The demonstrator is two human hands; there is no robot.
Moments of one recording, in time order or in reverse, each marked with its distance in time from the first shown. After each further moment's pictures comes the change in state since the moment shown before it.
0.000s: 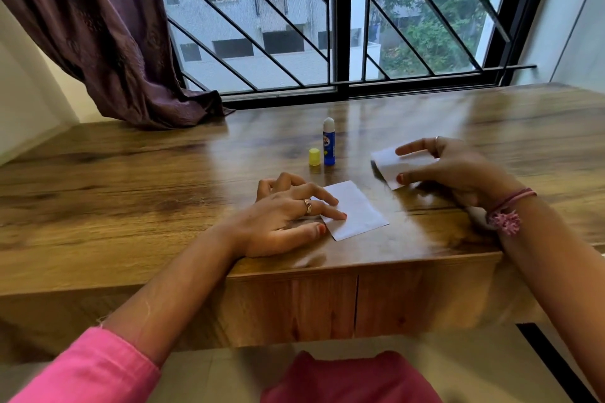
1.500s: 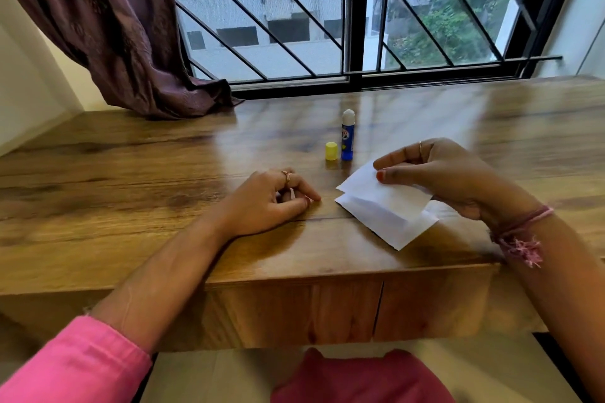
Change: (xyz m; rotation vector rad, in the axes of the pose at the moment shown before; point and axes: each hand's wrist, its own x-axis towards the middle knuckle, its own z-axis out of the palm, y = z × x) left_hand -0.004 -0.041 -0.009 -0.299 0.202 -0.141; right_hand -0.022 -0.032 0.051 0.063 -0.147 -0.048
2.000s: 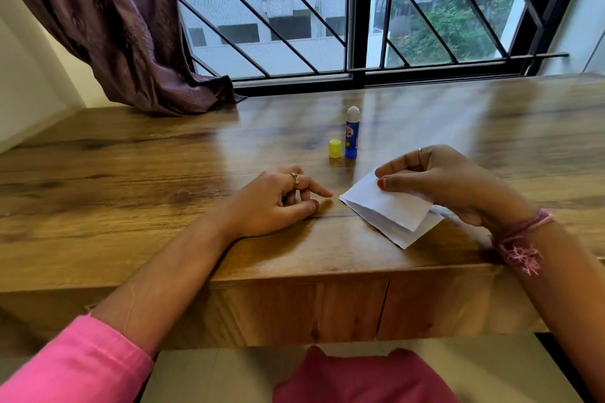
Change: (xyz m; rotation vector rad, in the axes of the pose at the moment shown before) left_hand -0.003 0.004 -0.001 0.013 -0.054 0.044; right_hand 0.001 0.009 0.007 -0.083 0.013 0.009
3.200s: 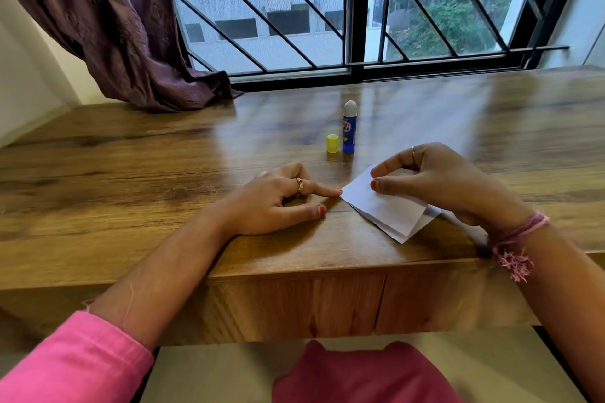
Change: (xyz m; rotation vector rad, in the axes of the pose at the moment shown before) left_hand 0.004 -0.004 0.001 0.129 -0.142 -0.020; right_hand -0.006 -0.001 0.005 -0.158 0.039 -0.083
